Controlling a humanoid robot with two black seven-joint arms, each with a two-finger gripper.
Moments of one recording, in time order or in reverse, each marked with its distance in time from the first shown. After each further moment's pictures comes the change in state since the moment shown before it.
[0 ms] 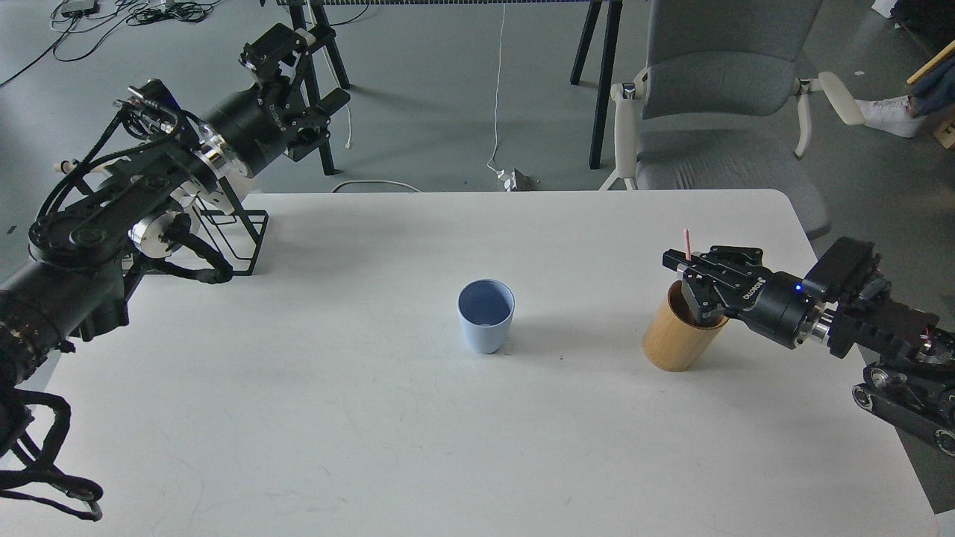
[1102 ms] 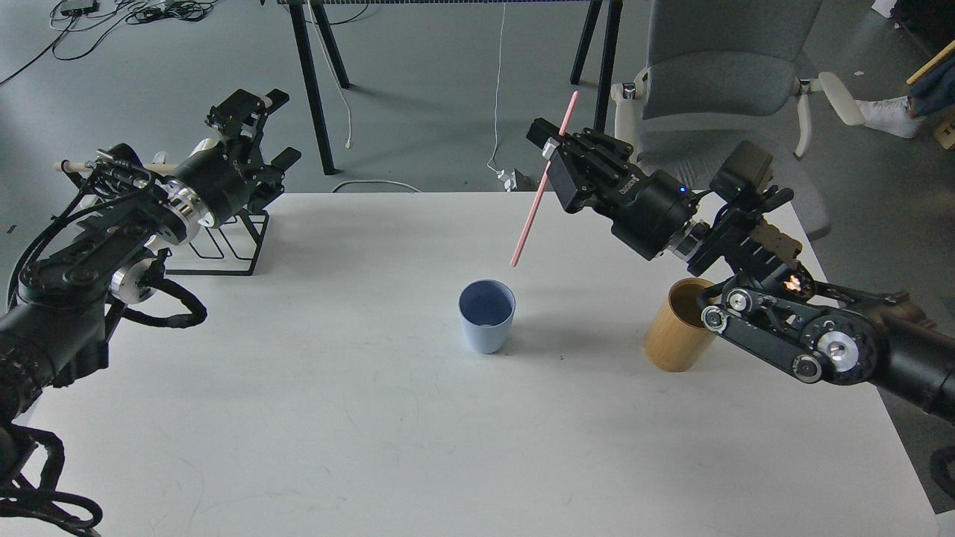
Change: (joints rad) left arm 0.094 -0.006 0.001 0.168 -0.001 0.000 0.000; right arm 0.143 0.382 0.172 0.080 0.149 0.000 0.000
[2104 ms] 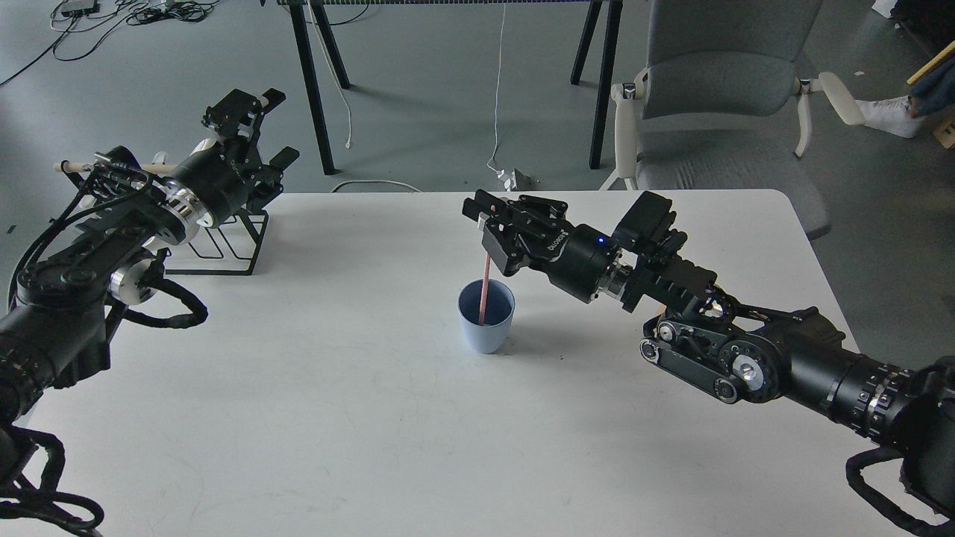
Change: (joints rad) left arm 0.001 -0.003 -0.004 0.000 -0.024 0.000 0.000; right arm -0.007 0.136 -0.087 -0.191 -0.066 0.000 0.000
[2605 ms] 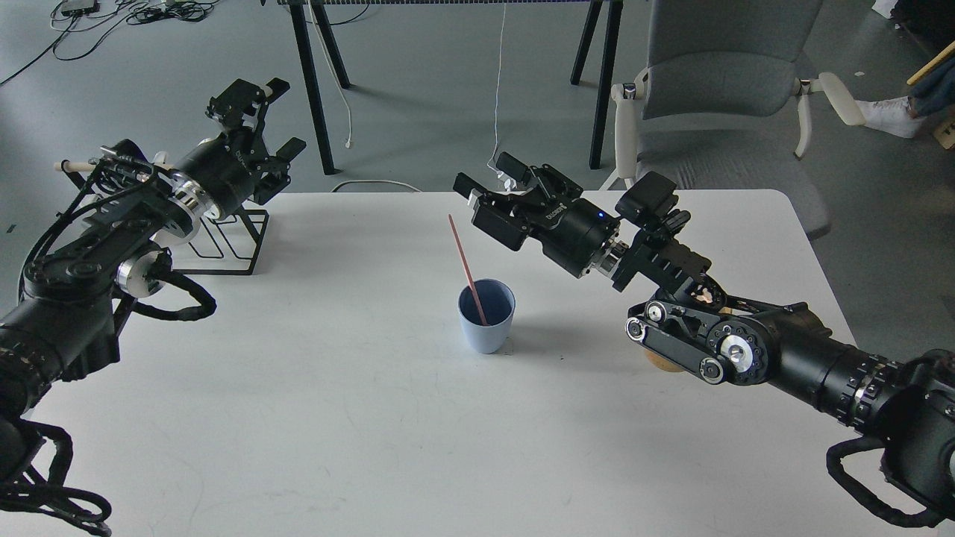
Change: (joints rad) left arm -0.022 -0.017 0.000 -0.002 -0.025 0.000 0.000; right arm 0.033 0.034 0.079 -0.019 0.145 0.000 0.000
